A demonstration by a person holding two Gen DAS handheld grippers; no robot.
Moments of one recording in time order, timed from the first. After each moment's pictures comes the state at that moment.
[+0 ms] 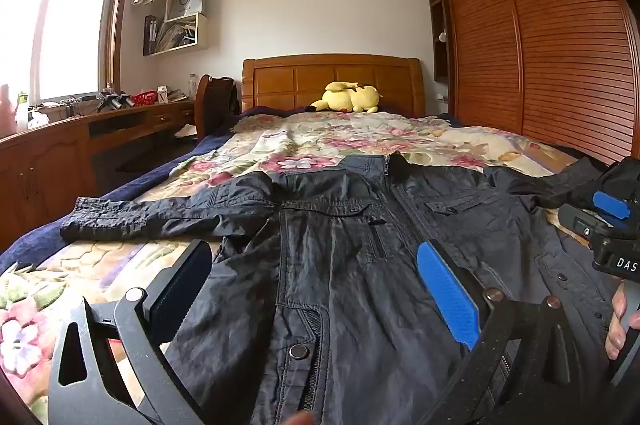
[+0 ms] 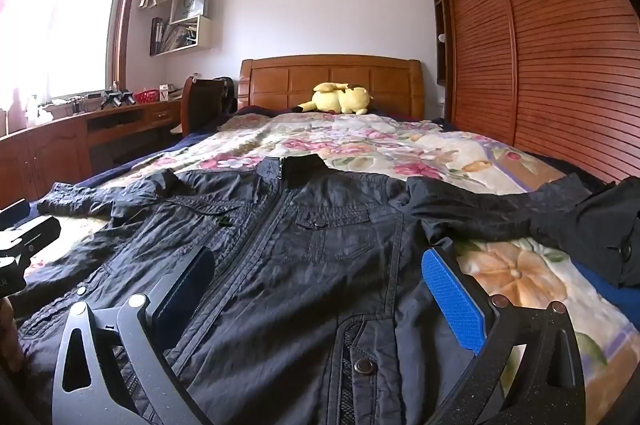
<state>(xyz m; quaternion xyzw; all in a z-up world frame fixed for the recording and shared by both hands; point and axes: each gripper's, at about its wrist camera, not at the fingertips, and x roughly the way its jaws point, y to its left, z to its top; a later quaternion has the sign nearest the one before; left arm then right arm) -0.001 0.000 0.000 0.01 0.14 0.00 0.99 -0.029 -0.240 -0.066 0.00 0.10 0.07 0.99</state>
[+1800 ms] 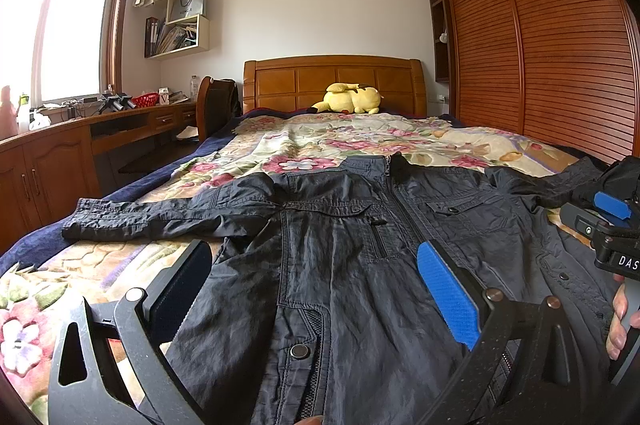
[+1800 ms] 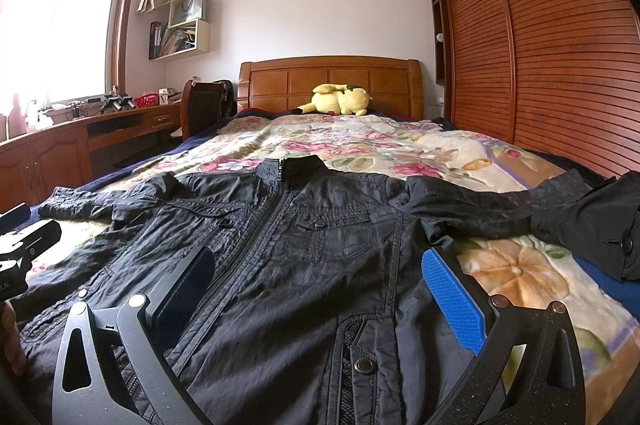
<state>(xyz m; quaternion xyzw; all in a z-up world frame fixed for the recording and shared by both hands) 0.000 0.000 0.000 0.01 0.15 0.00 0.99 -0.030 -0.242 -0.067 0.01 0.10 0.07 0.99</state>
